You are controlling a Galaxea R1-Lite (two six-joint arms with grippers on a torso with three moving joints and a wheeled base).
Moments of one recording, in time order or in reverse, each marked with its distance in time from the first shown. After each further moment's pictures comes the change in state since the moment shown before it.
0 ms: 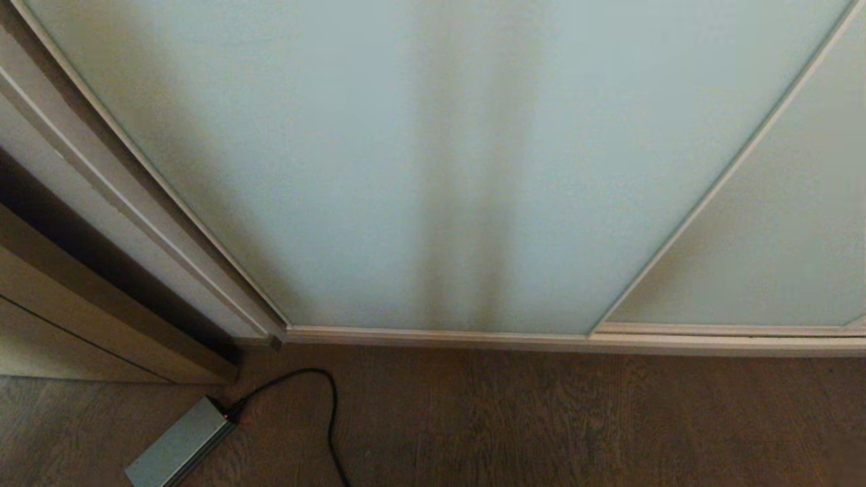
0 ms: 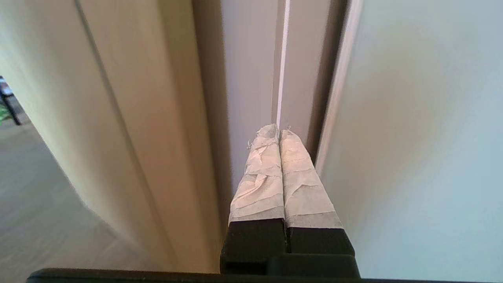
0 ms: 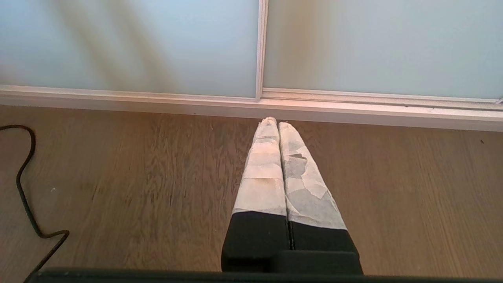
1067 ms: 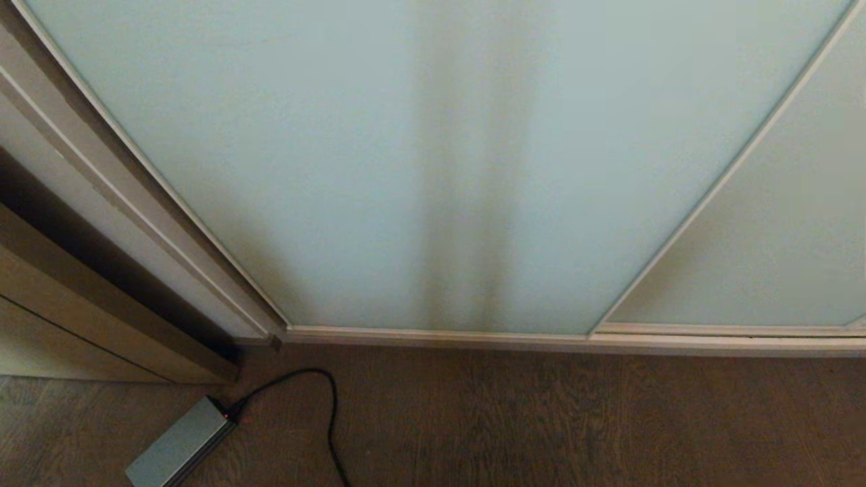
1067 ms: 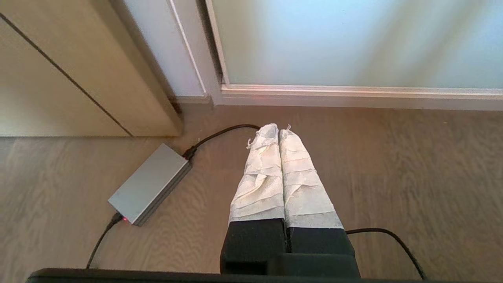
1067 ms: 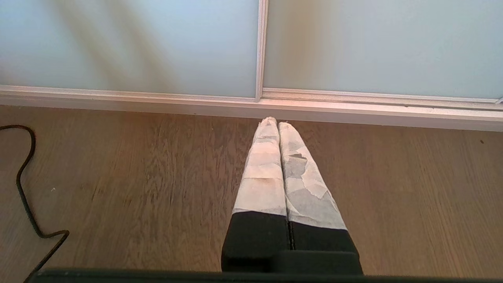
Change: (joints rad) left arm -0.006 -0.944 0.947 0.485 -0.572 0.041; right arm 0.000 0.000 0.000 0.000 0.000 0.000
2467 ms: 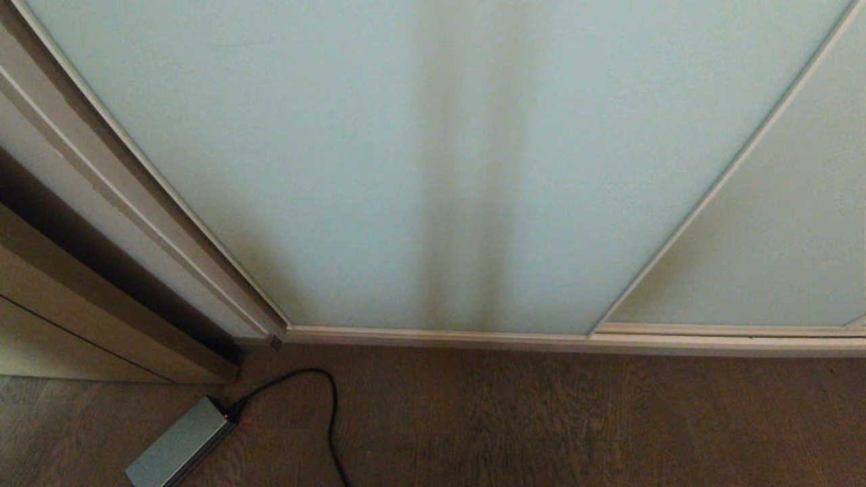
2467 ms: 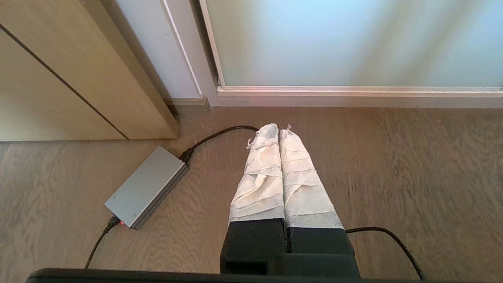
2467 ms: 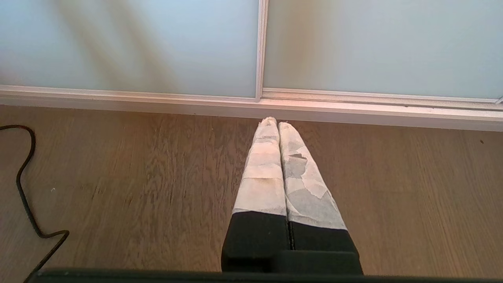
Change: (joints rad) left arm 0.000 0.000 0.005 -0.015 -0.023 0.002; right arm 0.000 0.000 0.000 0.000 0.000 0.000
